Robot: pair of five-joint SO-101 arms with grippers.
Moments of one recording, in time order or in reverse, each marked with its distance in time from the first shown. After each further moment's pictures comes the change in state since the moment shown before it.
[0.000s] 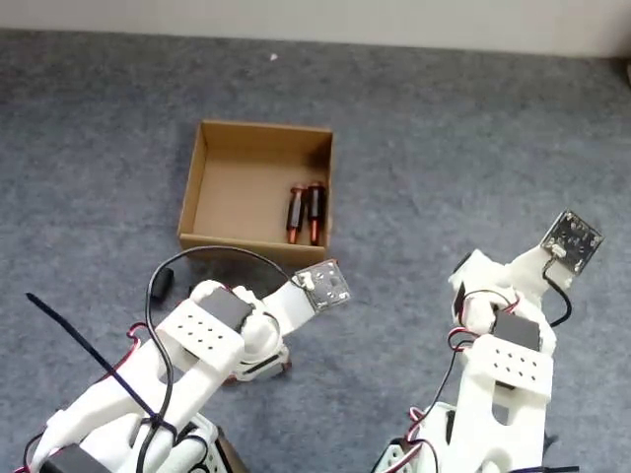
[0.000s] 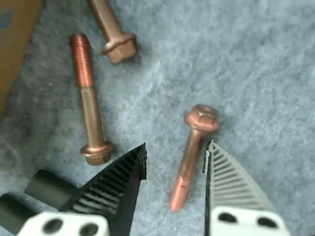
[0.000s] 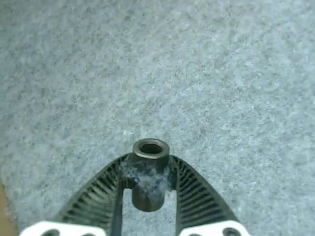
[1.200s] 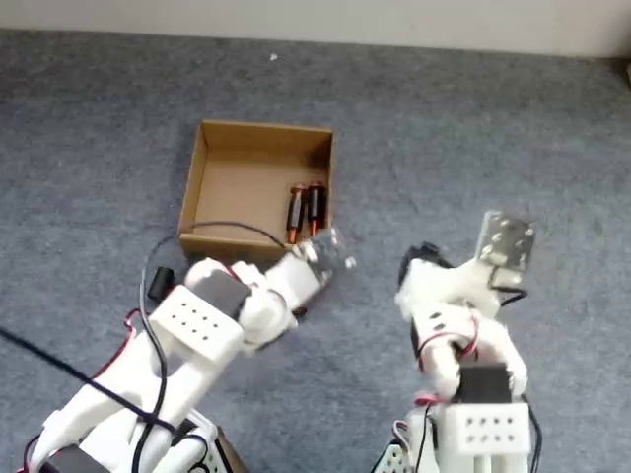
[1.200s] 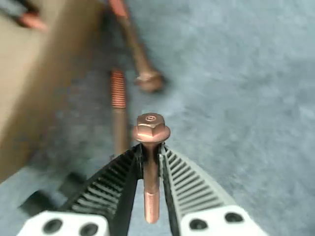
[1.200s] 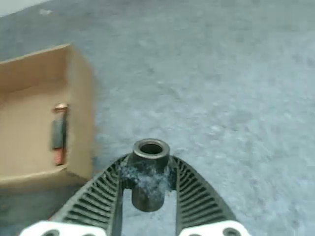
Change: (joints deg) left arm -0.4 -0.5 -10.5 4.4 4.1; right arm -20.9 -28.8 3.5 12.4 6.0
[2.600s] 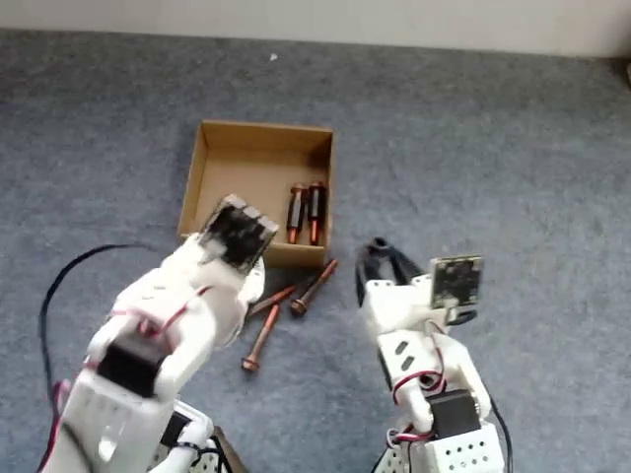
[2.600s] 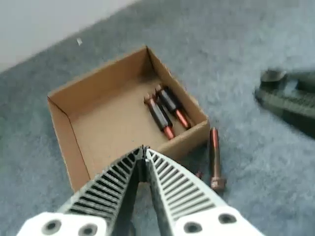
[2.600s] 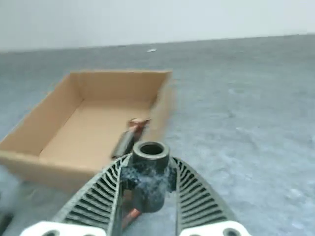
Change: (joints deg) left arm -7.9 -33.1 1.5 -6.0 10.5; right arm -9.8 -24.4 23.7 -17.7 3.6
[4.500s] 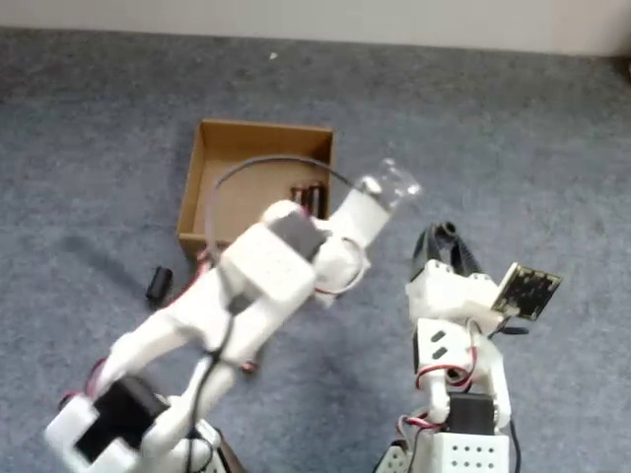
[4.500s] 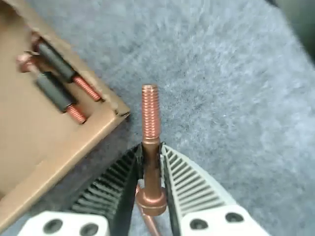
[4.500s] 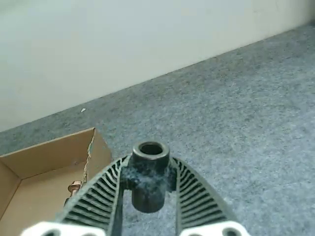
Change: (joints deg) left arm 15.7 58.1 -33.8 7.1 7.6; right arm 15.7 0.0 0.0 -5.3 -7.1
